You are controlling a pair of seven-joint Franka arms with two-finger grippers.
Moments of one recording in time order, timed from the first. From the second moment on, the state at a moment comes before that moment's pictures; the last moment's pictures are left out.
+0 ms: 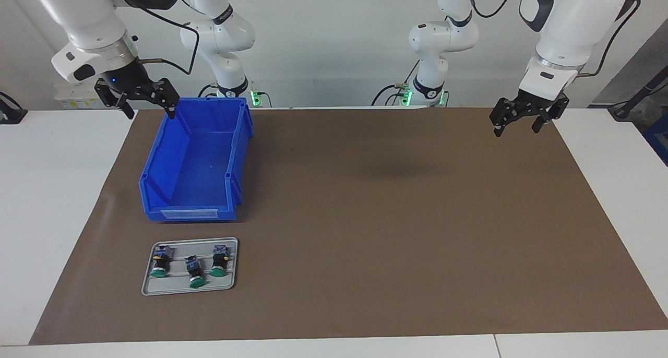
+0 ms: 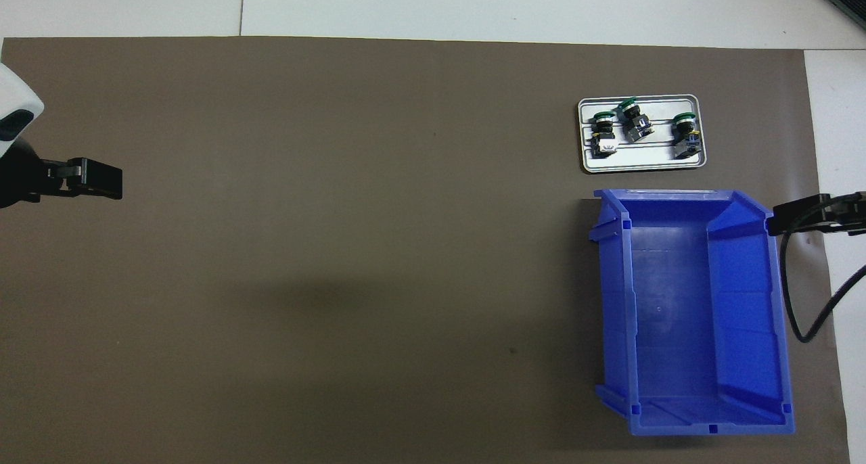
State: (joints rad) left arm 0.04 -0.04 -0.13 -1.67 0.06 1.67 -0.08; right arm 0.05 -0.08 -0.10 -1.66 -0.03 1.53 -0.03
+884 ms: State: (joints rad) left arm 0.04 -0.04 -0.13 -1.67 0.05 1.67 -0.07; right arm 0.06 -0.07 -0.10 -1.66 -0.03 1.62 -0.03
